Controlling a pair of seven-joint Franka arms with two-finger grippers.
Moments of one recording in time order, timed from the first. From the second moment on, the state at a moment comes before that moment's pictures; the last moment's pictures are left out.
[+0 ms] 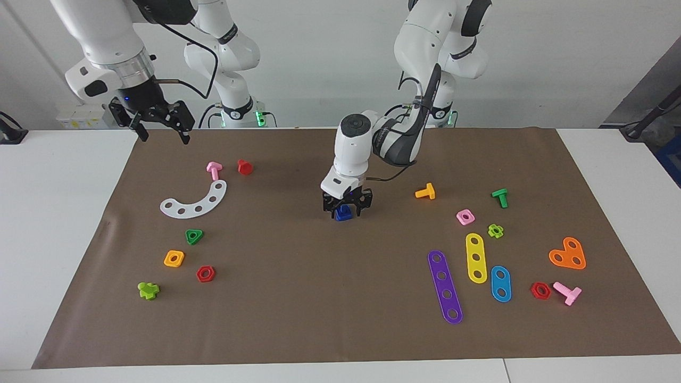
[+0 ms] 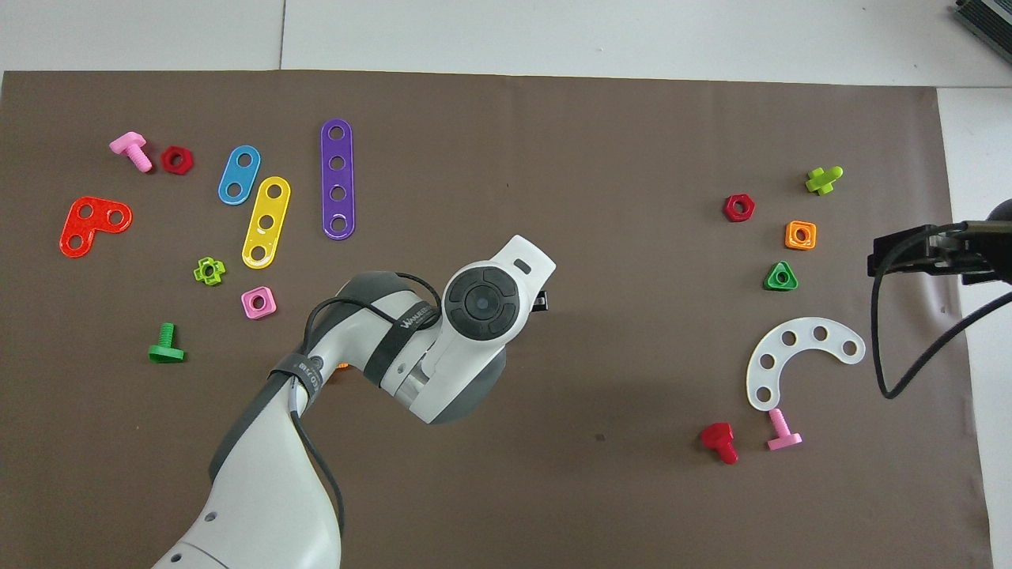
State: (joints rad) left arm -0.69 0.42 -0.04 -1.83 0.05 2.37 -0.80; right arm 0.07 -0.05 -0.06 -1.60 -0.02 1.56 0.12
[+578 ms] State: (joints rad) left arm -0.70 0.42 -0.03 -1.84 0.05 2.38 -0.81; right arm 0.07 -0.05 -0.06 -1.60 -0.02 1.56 0.12
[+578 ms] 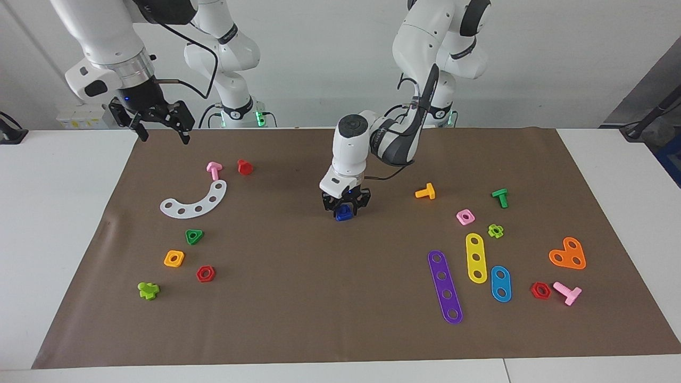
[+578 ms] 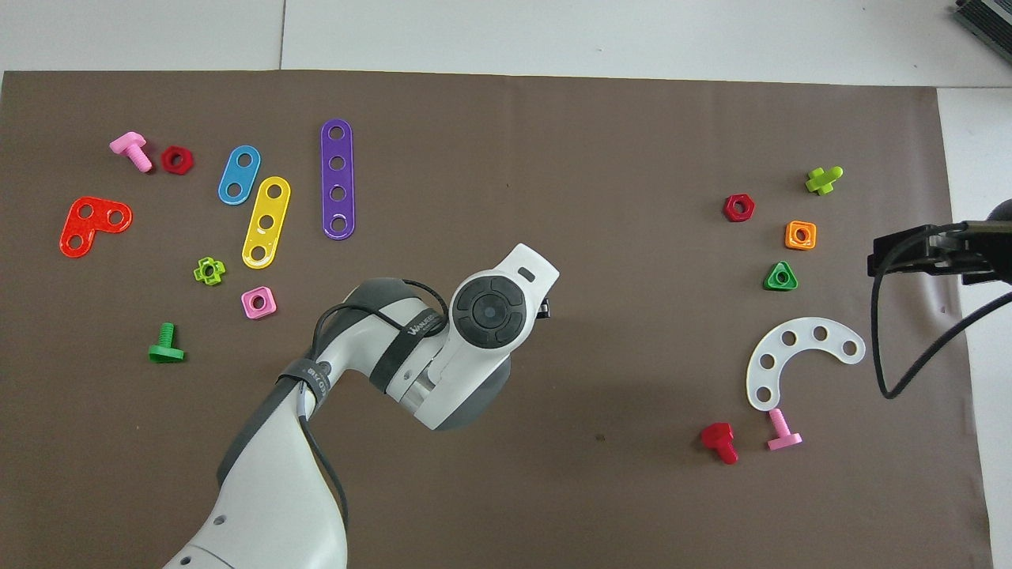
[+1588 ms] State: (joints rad) left arm -0.70 0.34 -0.02 -1.78 0.05 2.25 -0.81; right arm 0.07 -0.05 -0.06 -1.60 -0.02 1.56 0.12
